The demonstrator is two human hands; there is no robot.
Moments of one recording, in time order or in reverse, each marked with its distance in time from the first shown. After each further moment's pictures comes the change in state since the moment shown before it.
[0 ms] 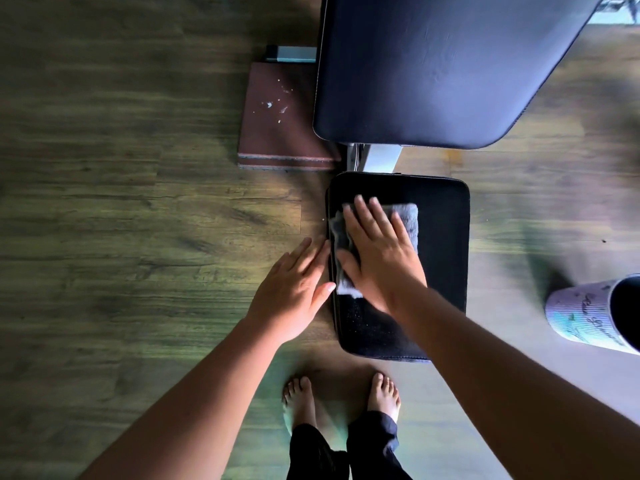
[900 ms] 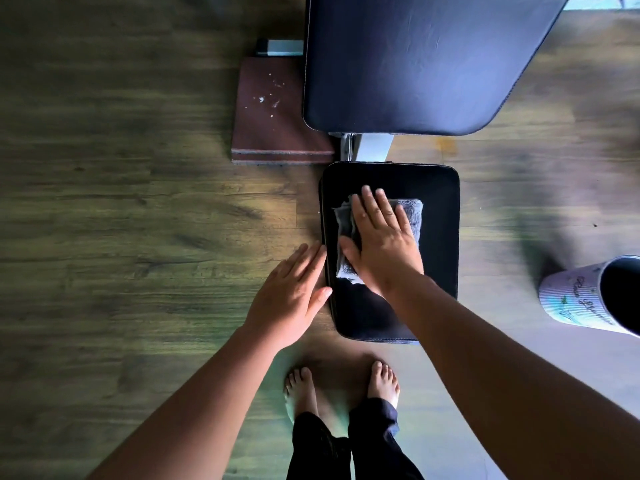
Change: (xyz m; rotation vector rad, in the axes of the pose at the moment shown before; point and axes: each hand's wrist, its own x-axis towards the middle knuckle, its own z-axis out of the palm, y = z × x) left_hand -0.026 0.013 0.004 -0.044 -0.040 -0.013; right_hand -0.008 0.009 0.003 0.020 -0.023 0.105
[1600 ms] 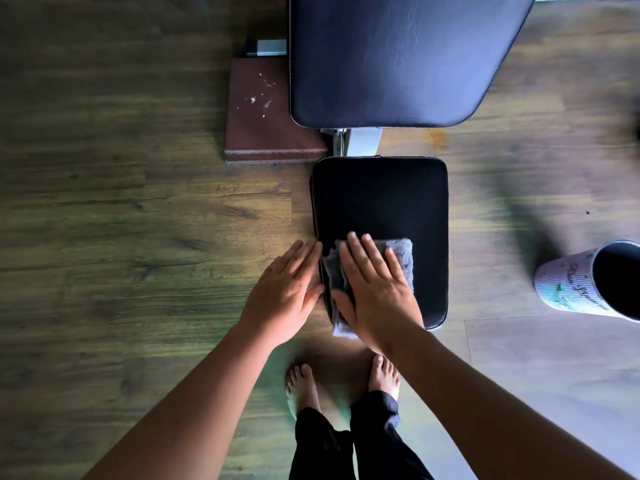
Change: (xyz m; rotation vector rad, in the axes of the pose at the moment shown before) left_hand -0.004 0.006 -0.006 0.025 0.006 0.035; right_hand -0.087 -0.012 0.019 -0.015 0.008 -0.090
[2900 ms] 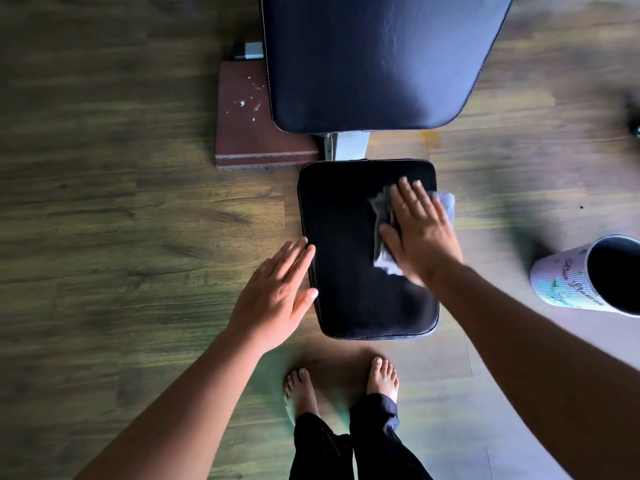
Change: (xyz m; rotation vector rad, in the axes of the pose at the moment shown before) left_hand 0.009 0.002 -0.009 0.010 -0.028 -0.006; right_hand 0.068 0.108 -0.023 0.032 0.092 0.146
